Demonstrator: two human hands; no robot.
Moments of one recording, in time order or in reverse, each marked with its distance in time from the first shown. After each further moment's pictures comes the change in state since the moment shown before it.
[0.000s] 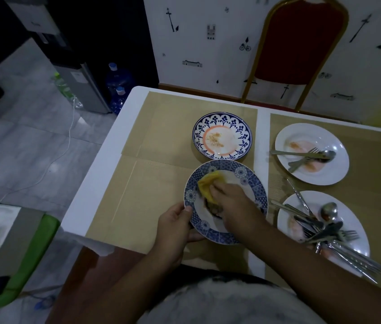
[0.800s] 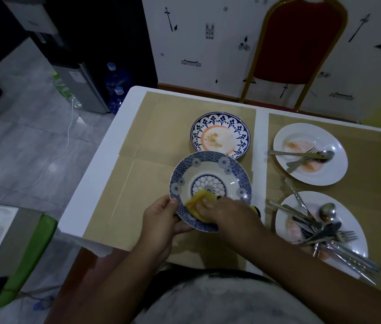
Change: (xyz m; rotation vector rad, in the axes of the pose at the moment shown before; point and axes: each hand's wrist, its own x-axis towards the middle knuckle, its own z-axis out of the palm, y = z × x) left_hand 0.008 0.020 -0.012 -0.102 0.033 0.021; right_hand -0.010 -0.023 -0.024 -0.262 -0.245 -0.126
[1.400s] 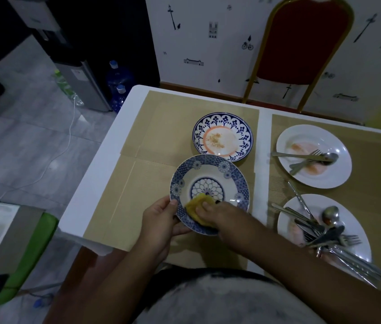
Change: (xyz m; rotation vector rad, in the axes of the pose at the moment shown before) left_hand 0.004 0.002 -0.004 0.020 0.012 -0.014; right_hand 0.008 0.005 0.004 0.161 -0.185 -0.023
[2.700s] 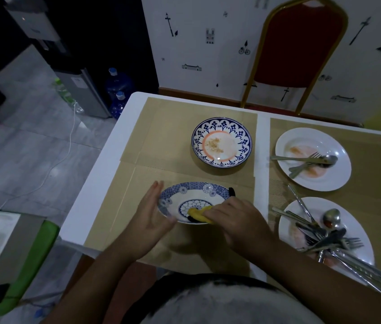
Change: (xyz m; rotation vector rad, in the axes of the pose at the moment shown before) left_hand 0.017 0.017 -0.058 0.789 -0.275 0.455; right_hand -0.016 0.015 0.013 -0.029 0.605 -0.128
